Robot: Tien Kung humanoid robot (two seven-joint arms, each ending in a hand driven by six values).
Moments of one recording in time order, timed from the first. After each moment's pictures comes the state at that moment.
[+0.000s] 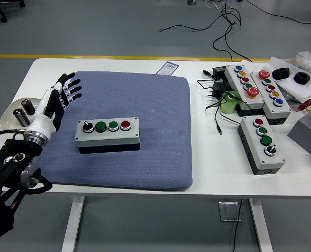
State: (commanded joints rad) left arm -0.40 0.26 -1.14 -1.11 0.86 0.12 -0.20; right arm 0.01 0.00 1.85 0.18 -1.71 -0.20 -0.21
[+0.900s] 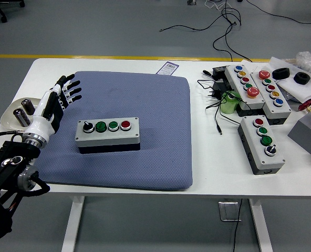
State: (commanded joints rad) left arm -0.38 0.26 -1.16 -1.12 0.89 0.07 -0.20; right arm 0.01 0.00 1.87 0.18 -1.77 -0.20 -0.22
